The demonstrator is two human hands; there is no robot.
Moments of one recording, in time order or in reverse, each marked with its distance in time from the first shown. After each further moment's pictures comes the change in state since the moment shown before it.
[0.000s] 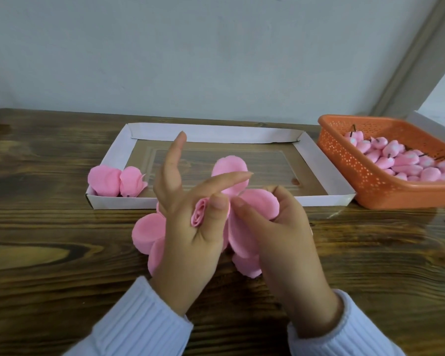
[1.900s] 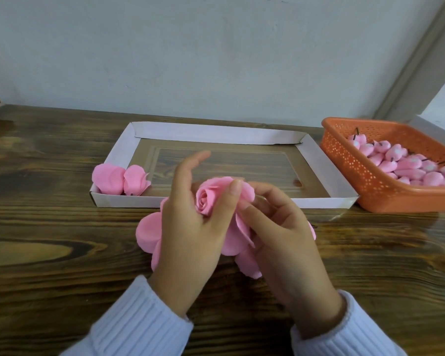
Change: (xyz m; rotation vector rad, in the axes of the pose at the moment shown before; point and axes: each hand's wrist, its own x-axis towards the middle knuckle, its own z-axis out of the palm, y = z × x) left_hand 0.007 0.010 -0.007 -0.251 -0.104 -0.309; right_hand 0.005 0.013 0.000 0.334 -0.279 -0.056
